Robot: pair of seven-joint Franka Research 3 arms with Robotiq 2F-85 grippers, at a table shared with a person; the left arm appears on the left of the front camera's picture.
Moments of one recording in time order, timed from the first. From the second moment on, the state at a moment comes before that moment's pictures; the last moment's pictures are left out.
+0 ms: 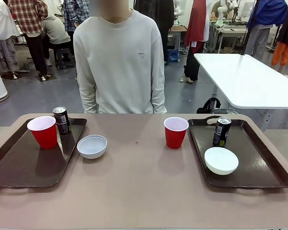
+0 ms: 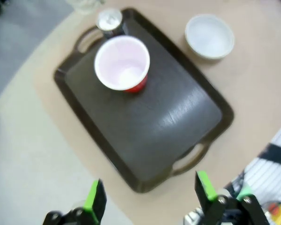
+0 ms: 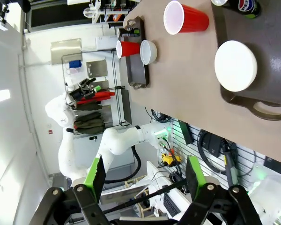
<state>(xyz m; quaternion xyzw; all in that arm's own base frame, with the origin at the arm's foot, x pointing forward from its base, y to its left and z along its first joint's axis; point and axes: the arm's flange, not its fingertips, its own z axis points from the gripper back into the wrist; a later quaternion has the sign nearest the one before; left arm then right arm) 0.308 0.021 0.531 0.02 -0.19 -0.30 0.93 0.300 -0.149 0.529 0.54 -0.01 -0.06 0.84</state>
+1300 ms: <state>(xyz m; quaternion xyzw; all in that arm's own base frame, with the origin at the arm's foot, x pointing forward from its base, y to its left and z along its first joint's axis) 0.321 -0.192 0.408 0.07 -0.08 -0.17 0.98 0.300 -0.149 0.530 0.54 -0.01 -0.06 0.84</state>
